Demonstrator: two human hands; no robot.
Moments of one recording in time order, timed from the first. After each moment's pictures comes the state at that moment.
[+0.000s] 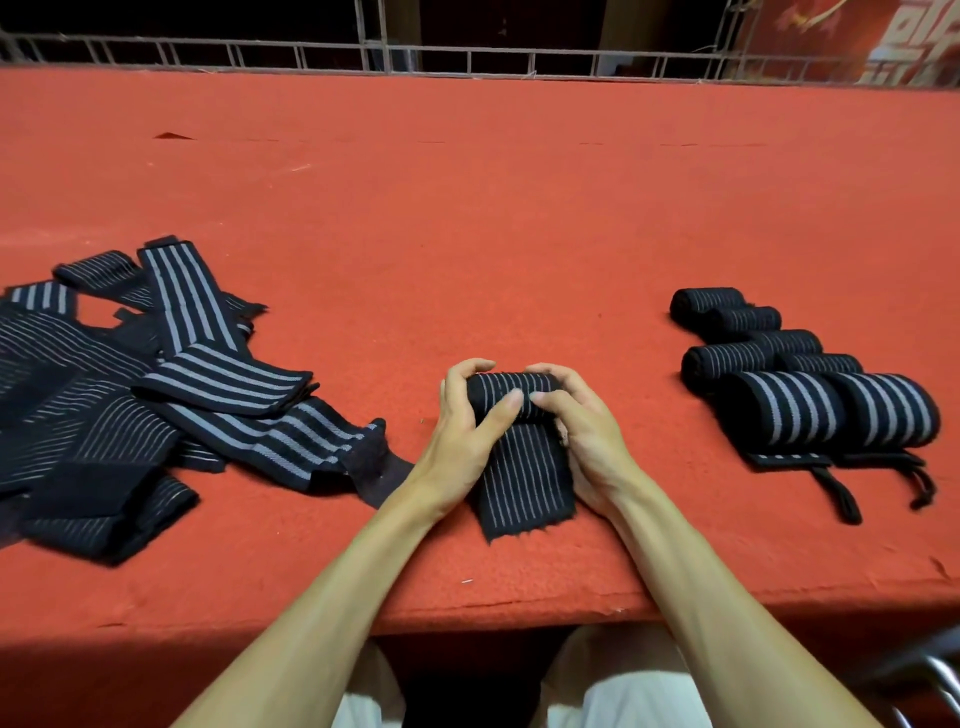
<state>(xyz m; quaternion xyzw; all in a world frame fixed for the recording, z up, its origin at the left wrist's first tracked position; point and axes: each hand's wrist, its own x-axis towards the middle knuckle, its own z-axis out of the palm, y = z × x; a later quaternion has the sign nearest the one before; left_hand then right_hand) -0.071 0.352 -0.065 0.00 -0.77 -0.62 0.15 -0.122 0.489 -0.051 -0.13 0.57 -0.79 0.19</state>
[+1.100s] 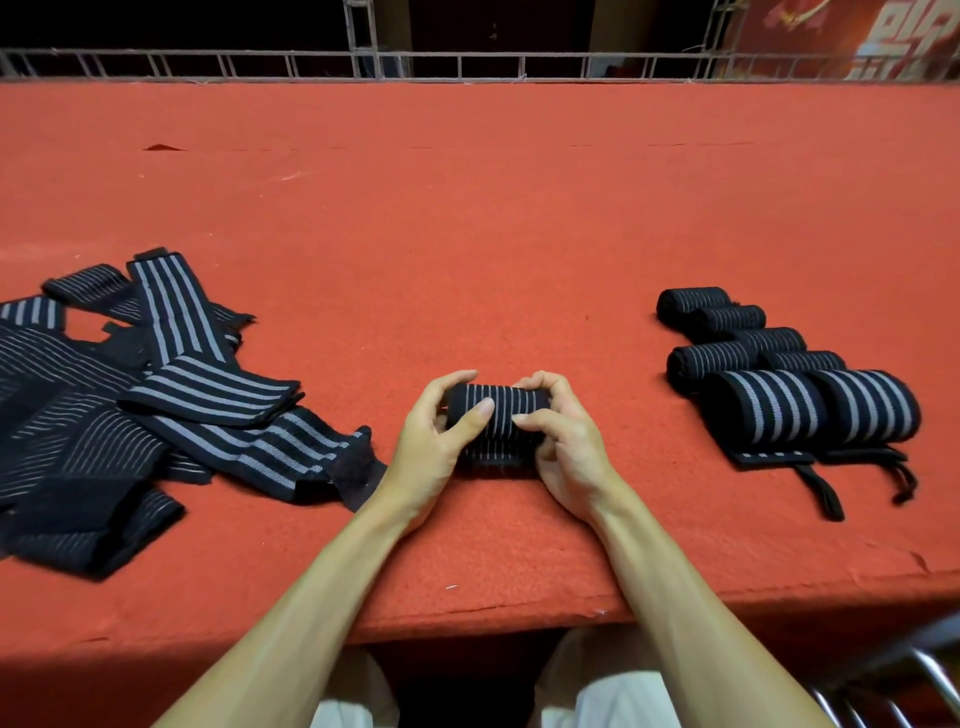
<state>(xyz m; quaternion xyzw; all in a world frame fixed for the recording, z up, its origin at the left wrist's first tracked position) -0.069 0.348 -0.064 0.02 -0.68 -0.72 0.16 -0.121 0.489 -0.058 -0.16 0.51 -0.82 0.20</state>
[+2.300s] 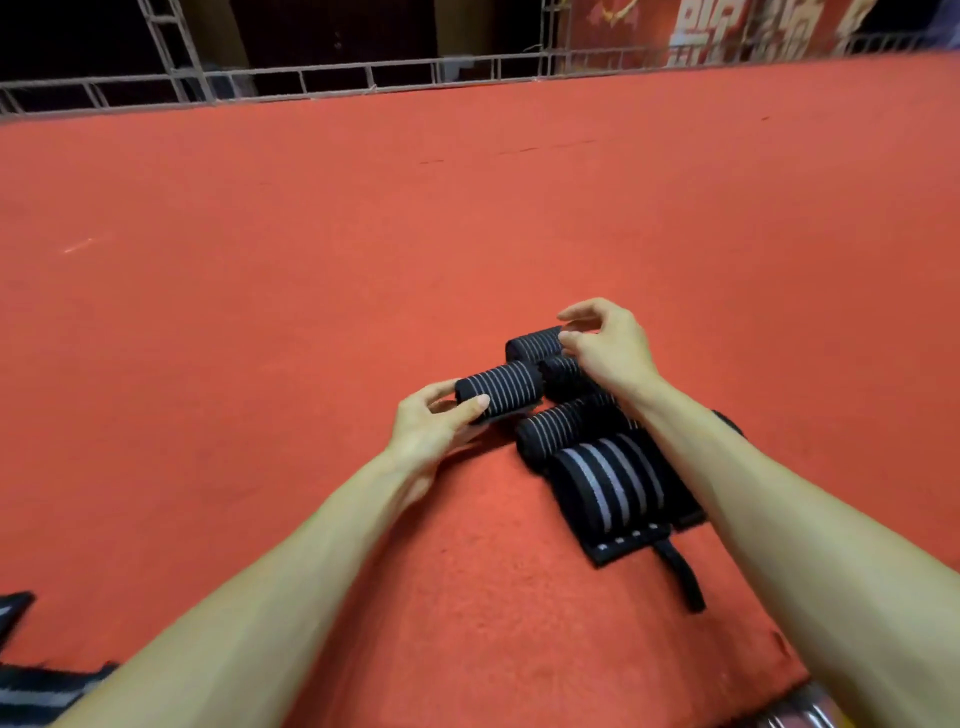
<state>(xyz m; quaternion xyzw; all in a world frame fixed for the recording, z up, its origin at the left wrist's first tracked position) -0.260 0.464 -0.028 0.11 -0.63 -0.77 0.00 -0.316 0.651 0.019 0.01 0.86 -0.50 -0.13</state>
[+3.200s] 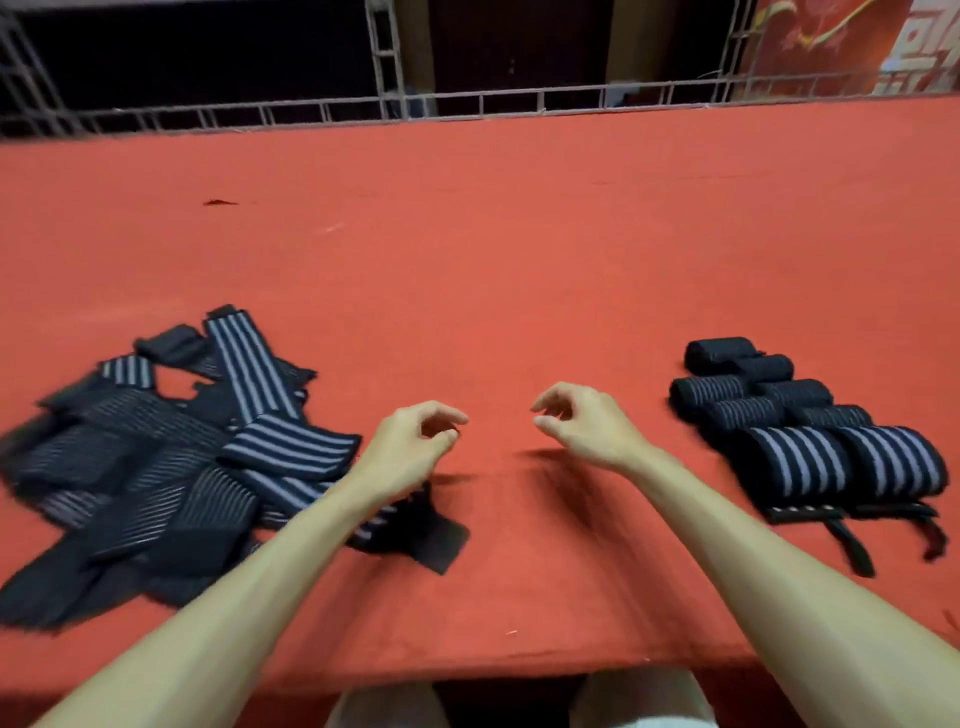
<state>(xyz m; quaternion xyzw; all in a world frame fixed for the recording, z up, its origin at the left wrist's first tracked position) -0.057 0.262 0.016 0.07 -0.90 -0.41 0.08 -0.165 0.468 0.013 -0.27 0.90 -0.33 0.05</state>
